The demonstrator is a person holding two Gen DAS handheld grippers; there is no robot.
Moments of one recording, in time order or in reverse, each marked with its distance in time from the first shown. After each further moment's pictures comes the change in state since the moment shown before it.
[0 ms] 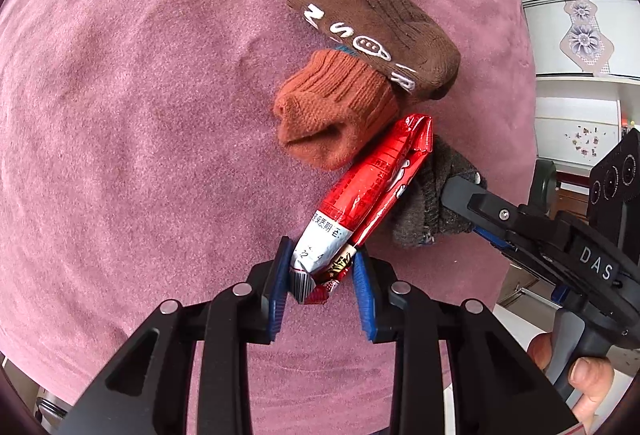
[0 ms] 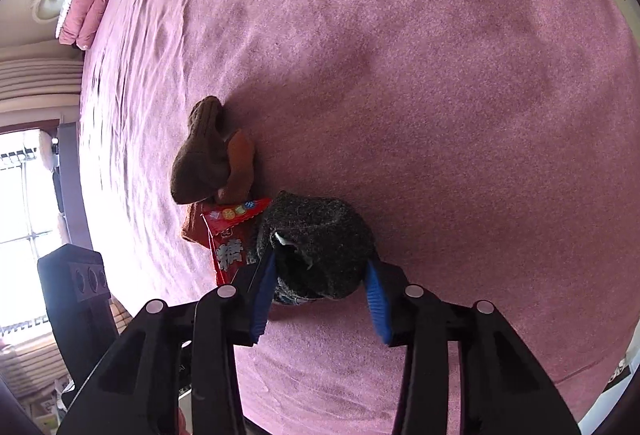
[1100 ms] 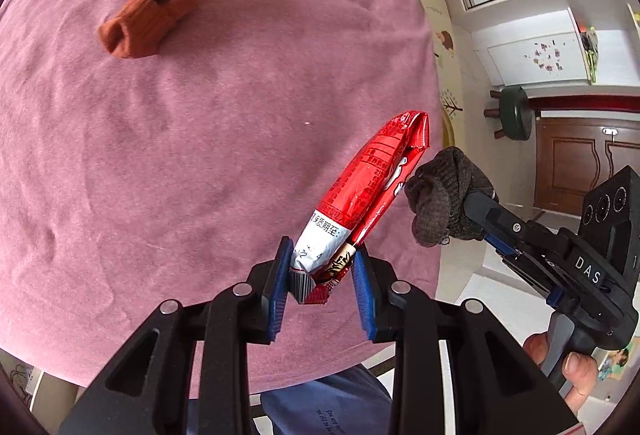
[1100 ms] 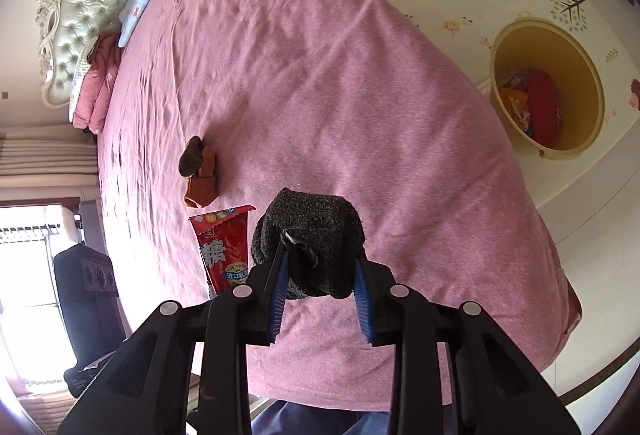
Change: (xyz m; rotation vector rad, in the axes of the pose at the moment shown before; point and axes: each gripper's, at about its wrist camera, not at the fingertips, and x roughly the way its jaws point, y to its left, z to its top) left arm -0.014 -0.138 -0.130 0.257 0.035 -0.016; right arm -0.138 -0.129 -0.134 0.259 -0.245 0.086
